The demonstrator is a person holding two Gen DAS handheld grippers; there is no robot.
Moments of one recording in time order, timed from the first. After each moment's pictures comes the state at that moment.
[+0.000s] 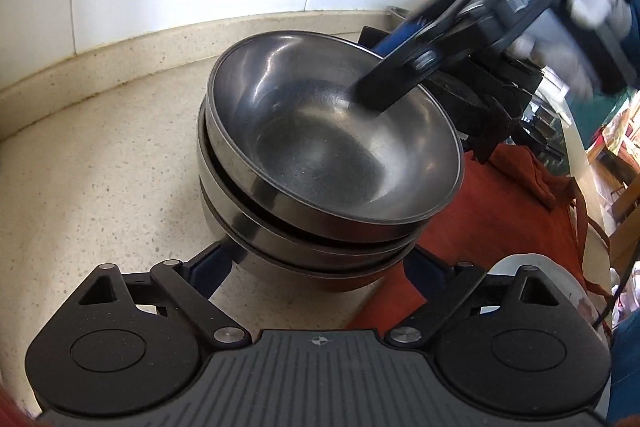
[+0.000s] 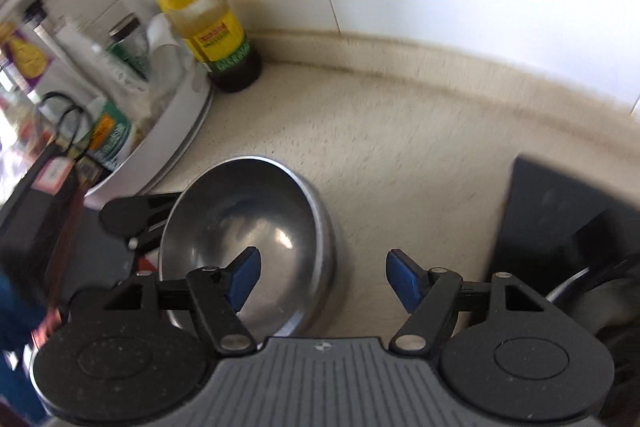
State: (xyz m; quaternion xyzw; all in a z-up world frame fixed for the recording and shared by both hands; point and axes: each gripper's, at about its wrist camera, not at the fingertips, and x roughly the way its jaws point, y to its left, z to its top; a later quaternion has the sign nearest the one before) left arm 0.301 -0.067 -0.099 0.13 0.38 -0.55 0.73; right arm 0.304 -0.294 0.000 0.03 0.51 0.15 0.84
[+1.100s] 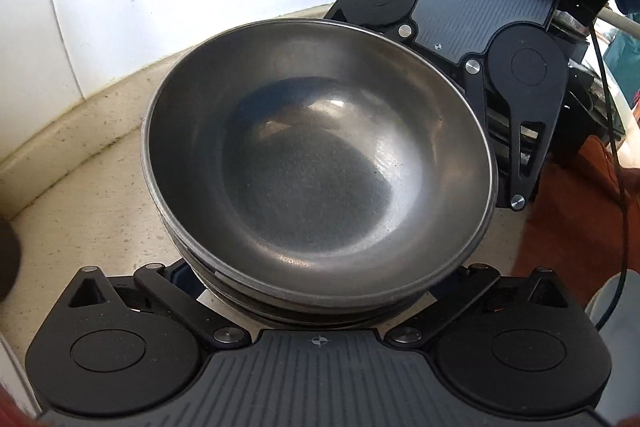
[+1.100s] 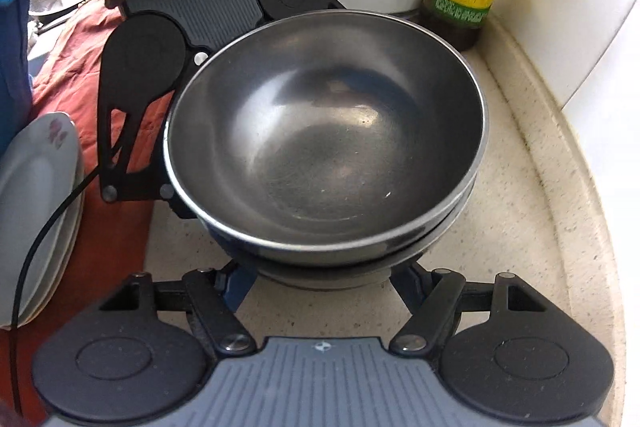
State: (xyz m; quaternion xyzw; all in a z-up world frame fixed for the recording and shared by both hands) left arm 0.326 -0.107 -0.096 0.22 0.36 -0.51 0.75; right arm 0.356 -0.279 -0.074 -0.30 0.41 0.47 0.72
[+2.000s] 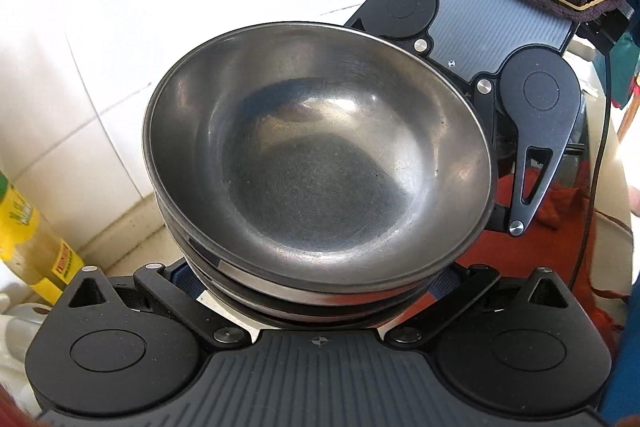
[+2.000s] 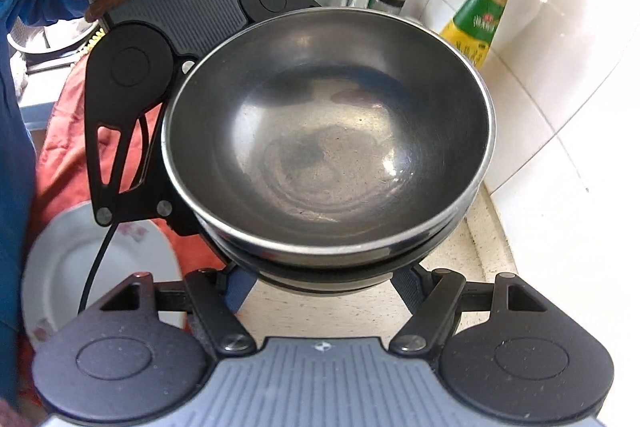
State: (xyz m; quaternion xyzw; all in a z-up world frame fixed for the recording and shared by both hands) left arm 0.224 -0.066 0.016 0.25 0.28 -0.50 0.78; right arm 0.237 -0.246 0.052 -0.32 0.35 0.39 0.79
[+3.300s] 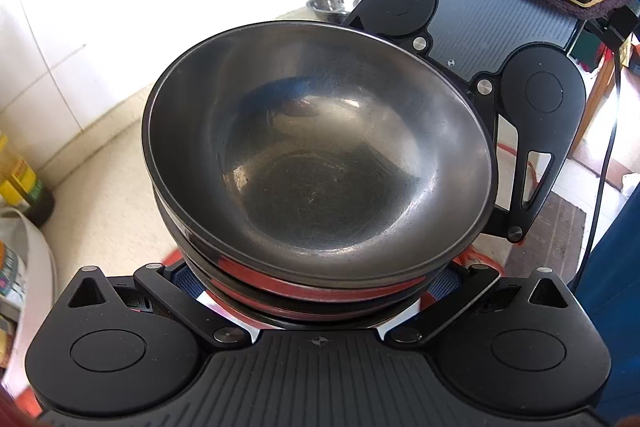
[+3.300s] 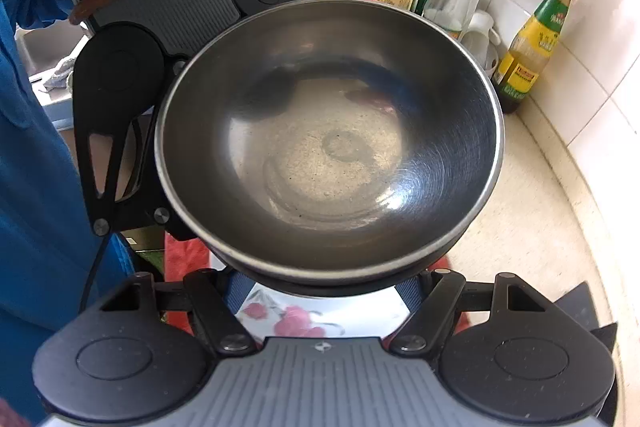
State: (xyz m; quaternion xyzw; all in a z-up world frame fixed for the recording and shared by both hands) left arm 0.117 -0.065 0.000 0.27 0.33 -0.49 0.76; right arm 0.111 -0.199 0.016 -0.28 0.38 0.40 0.79
